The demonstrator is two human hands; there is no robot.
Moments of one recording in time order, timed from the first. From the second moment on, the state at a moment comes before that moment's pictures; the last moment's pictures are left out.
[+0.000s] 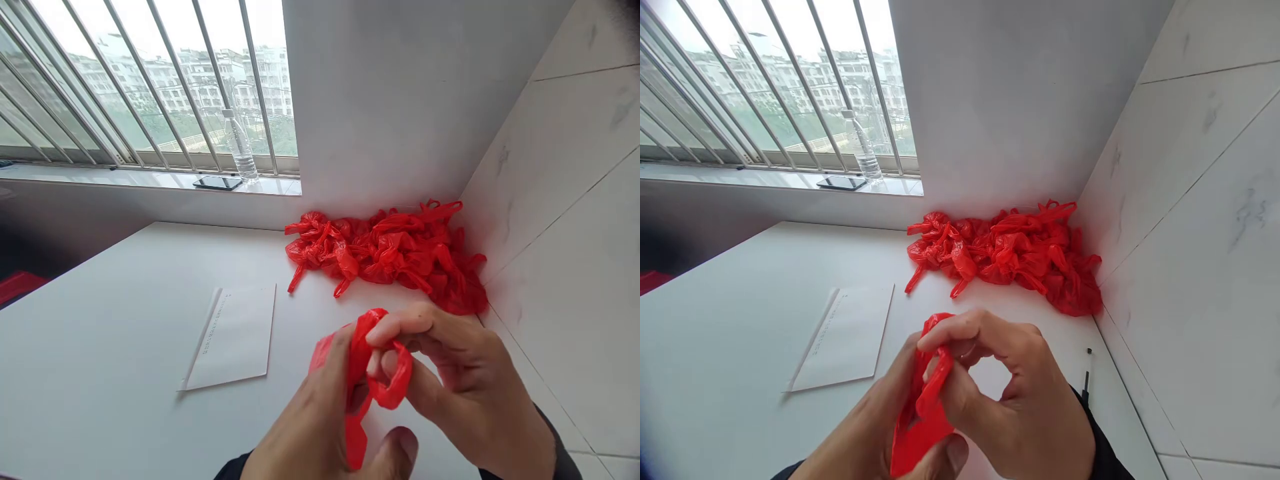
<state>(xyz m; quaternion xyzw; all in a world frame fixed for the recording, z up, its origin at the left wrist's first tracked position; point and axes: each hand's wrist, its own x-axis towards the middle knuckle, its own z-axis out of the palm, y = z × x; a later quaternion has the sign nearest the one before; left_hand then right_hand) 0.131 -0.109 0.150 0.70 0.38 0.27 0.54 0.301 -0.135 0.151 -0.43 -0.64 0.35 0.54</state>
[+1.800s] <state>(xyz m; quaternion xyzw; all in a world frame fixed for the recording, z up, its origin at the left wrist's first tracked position) 0.013 -0.065 0.036 0.64 0.63 0.39 0.22 0.330 -0.059 0.086 -0.48 -0.79 0.31 0.24</state>
